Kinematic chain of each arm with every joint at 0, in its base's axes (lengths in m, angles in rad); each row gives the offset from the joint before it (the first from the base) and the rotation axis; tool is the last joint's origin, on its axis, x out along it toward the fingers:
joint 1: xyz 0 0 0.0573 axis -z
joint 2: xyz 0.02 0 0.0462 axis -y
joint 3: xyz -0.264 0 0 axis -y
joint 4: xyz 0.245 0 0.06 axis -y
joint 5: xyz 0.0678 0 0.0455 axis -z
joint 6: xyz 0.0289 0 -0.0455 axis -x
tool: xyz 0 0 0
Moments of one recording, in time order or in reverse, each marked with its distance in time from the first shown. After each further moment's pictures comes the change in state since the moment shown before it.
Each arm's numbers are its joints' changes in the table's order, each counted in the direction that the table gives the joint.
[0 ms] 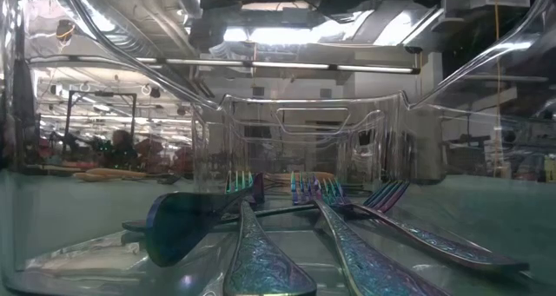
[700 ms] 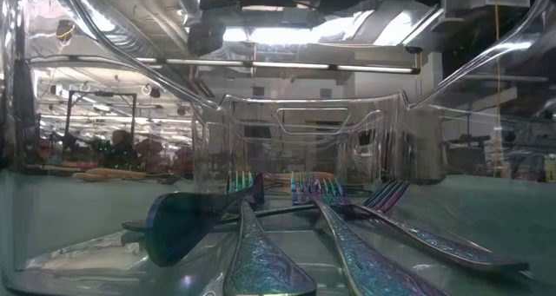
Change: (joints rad) left arm 0.000 -0.005 -0.001 -0.012 -0.001 0.003; right arm -0.002 0.001 0.001 0.001 0.003 0.000
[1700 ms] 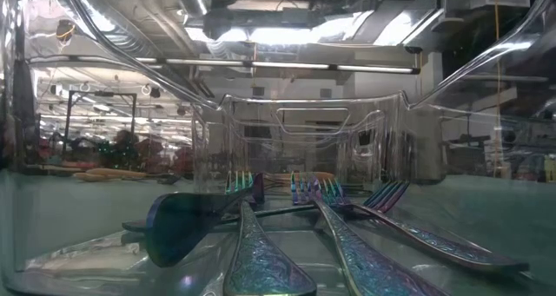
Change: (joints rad) left arm -0.023 0.005 0.004 0.042 -0.090 -0.157; right arm -0.011 -0.002 0.116 0.089 0.011 -0.129
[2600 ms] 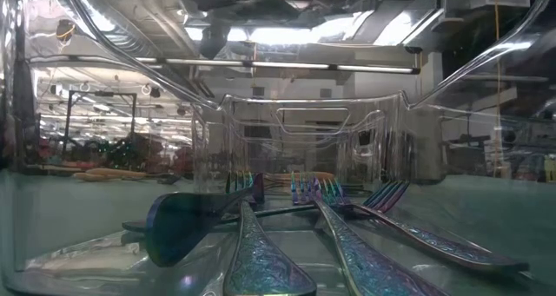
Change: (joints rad) left arm -0.017 -0.006 -0.006 -0.039 -0.050 -0.064; right arm -0.037 0.013 0.046 -0.265 0.327 -0.185
